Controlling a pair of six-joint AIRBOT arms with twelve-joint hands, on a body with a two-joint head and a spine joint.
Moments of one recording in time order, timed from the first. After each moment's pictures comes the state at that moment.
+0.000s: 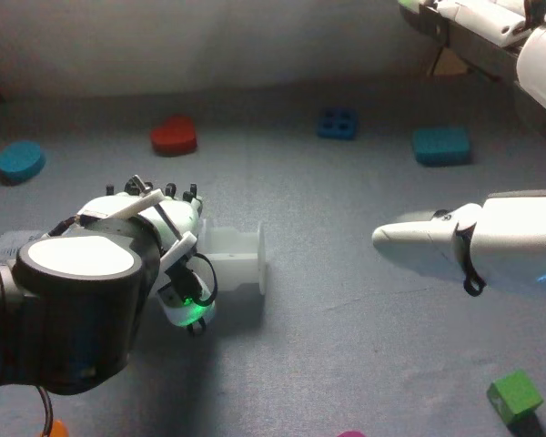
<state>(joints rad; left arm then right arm) 0.55 -1.22 0.92 1.34 0.97 -0.63 -0.11 -0.64 0.20 1.58 0.85 -2.69</state>
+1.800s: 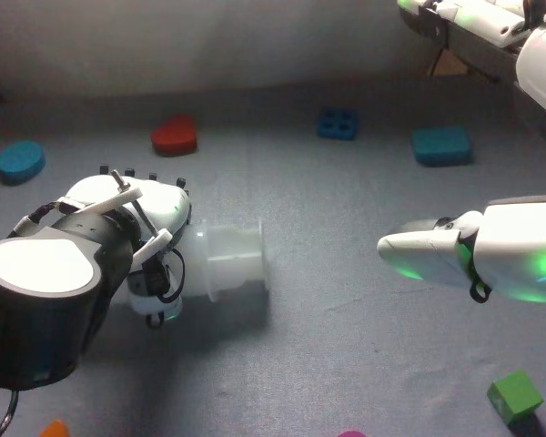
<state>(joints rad) 0.61 -1.16 0.94 1.50 0.84 -0.72 -0.11 -0.64 0.20 1.58 0.85 -2.69</state>
